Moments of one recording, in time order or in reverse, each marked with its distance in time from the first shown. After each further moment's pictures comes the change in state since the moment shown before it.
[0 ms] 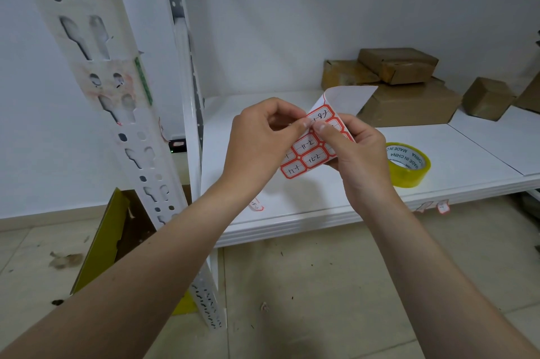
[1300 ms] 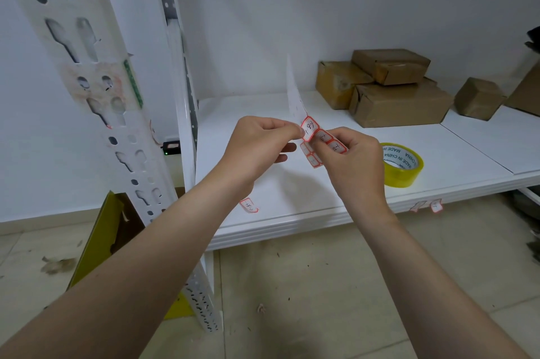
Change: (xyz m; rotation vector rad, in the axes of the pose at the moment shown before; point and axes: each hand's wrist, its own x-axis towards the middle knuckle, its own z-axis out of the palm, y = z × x) left_hand 0.004 0.009 0.001 -0.243 -0.187 -0.437; right_hand 0.003 0.017 -0.009 -0.497 0.145 -0.251
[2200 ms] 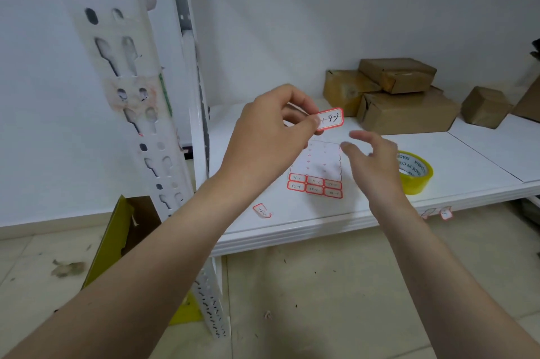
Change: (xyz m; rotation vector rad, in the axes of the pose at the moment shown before) left_hand -0.030 0.035 -0.018 0.301 0.060 0.409; right_hand 0.018 0.009 -0.005 -0.057 0.003 0.347
